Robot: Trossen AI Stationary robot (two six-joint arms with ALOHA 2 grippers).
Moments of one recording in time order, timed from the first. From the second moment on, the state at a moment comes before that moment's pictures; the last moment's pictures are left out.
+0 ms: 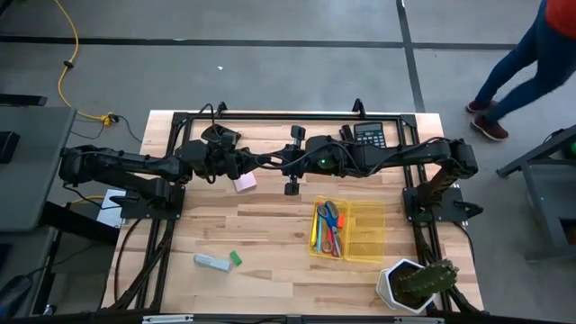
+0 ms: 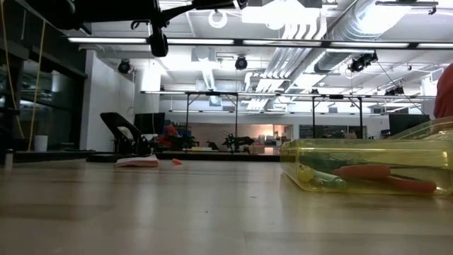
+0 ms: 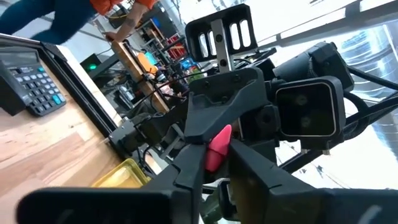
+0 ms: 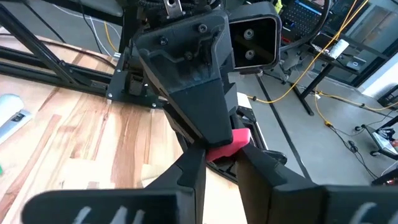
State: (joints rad) left arm 0.24 1.12 0.53 0.73 0.02 -0.98; right arm 0.02 1.67 1.46 -0.09 0.24 -0.34
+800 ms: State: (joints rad) left arm 0.34 1.08 0.53 0.71 0.14 -0.91; right arm 0.00 1.66 1.46 -0.09 0.25 -0.34
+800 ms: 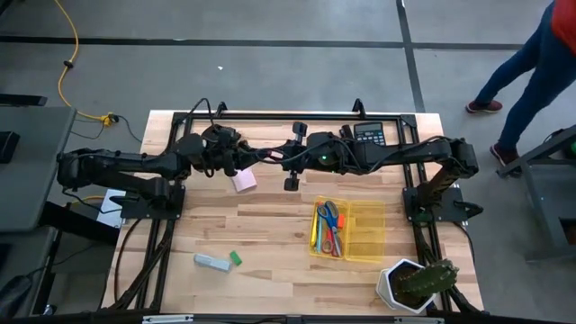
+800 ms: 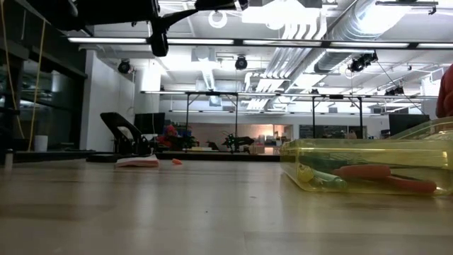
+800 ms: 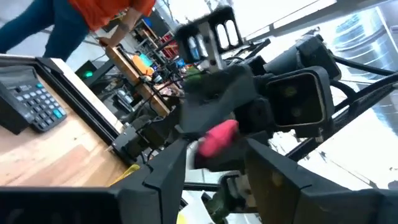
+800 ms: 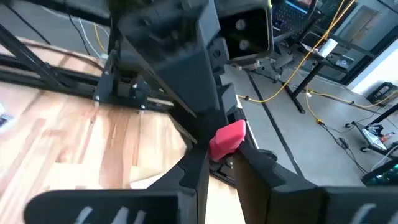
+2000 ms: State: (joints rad) left arm 0.27 0.63 0.53 0.22 -0.03 -0.15; right arm -0.02 1.05 0.86 -0.03 0.17 0.11
